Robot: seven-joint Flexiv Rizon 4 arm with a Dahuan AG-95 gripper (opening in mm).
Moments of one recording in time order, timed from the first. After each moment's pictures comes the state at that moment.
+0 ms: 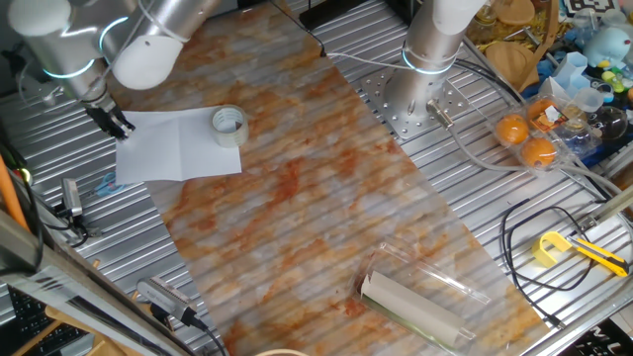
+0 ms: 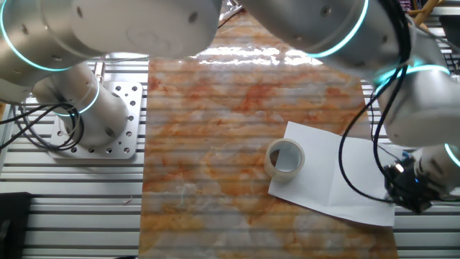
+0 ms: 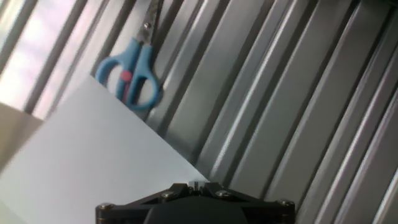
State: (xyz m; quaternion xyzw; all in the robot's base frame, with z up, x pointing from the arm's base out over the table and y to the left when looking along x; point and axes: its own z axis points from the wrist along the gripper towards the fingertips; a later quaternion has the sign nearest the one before) arm 0.734 -0.197 0.027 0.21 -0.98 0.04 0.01
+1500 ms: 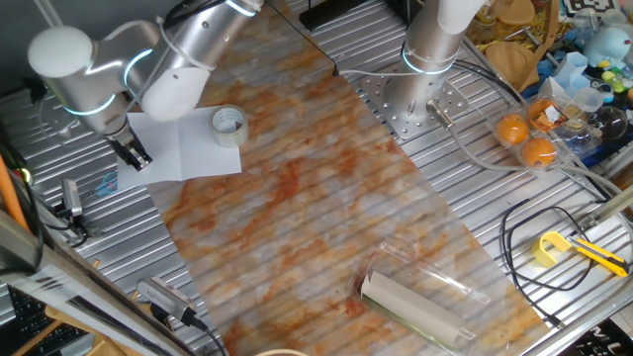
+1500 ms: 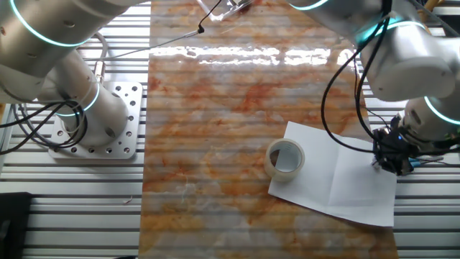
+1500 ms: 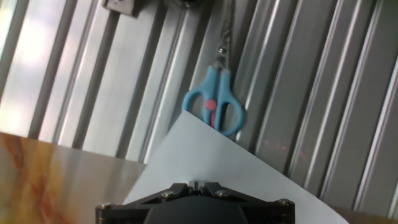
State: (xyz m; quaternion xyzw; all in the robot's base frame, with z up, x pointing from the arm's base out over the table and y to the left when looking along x) arm 0.726 -0.118 0.015 0.15 -0.99 0.04 0.01
